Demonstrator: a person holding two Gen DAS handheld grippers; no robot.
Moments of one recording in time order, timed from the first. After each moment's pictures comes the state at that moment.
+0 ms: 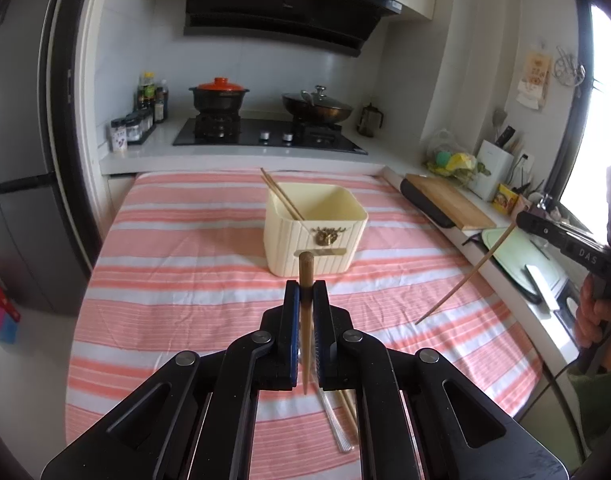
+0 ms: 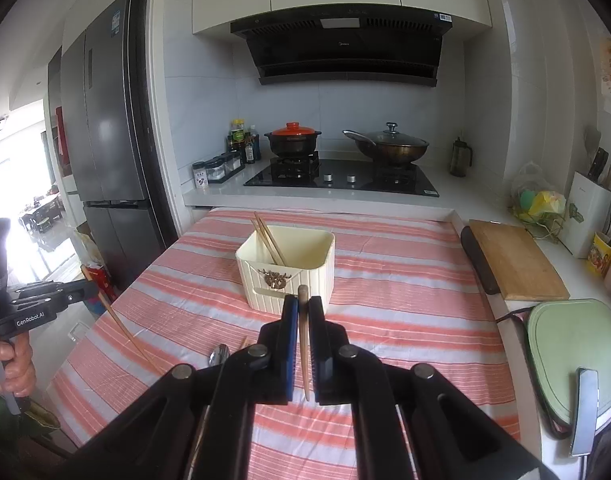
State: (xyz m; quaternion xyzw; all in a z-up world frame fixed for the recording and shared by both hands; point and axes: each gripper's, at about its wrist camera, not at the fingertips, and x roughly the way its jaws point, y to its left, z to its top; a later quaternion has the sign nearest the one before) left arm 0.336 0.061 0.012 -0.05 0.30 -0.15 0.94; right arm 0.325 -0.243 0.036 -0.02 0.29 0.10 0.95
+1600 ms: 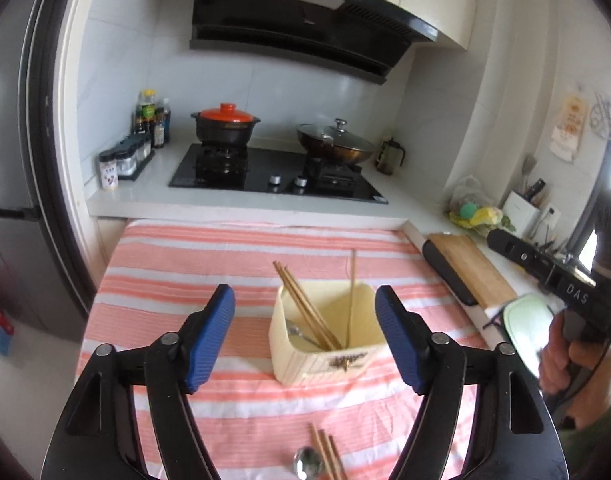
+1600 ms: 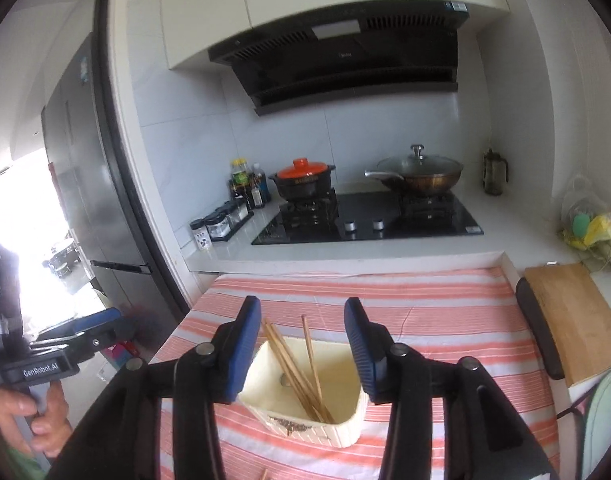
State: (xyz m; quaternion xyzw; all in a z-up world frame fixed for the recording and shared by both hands) left arm 0.471 0.059 0.071 -0.07 0.29 -0.13 0.94; right arm 0.499 -0.221 0.074 0.04 0.25 0.14 0.96
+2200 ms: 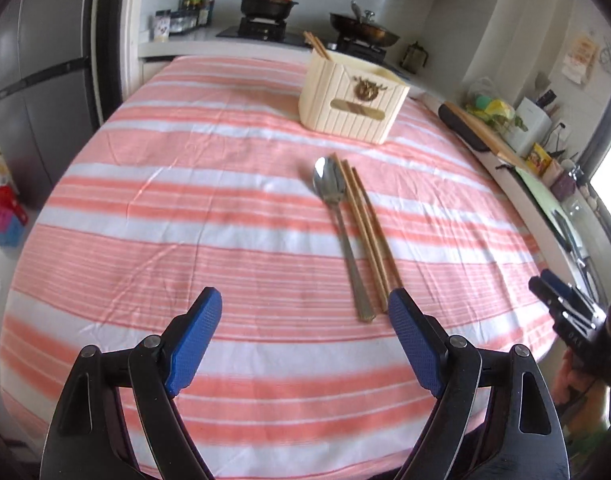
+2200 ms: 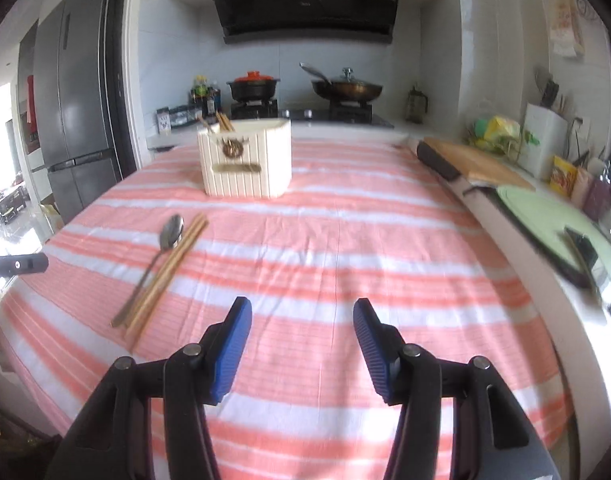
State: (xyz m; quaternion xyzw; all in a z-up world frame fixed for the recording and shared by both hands) left arm 0.252 0.053 -0.135 -0.10 0.43 -0.09 0.89; right arm 0.207 -0.267 -0.137 -0.02 0.35 0.02 0.94
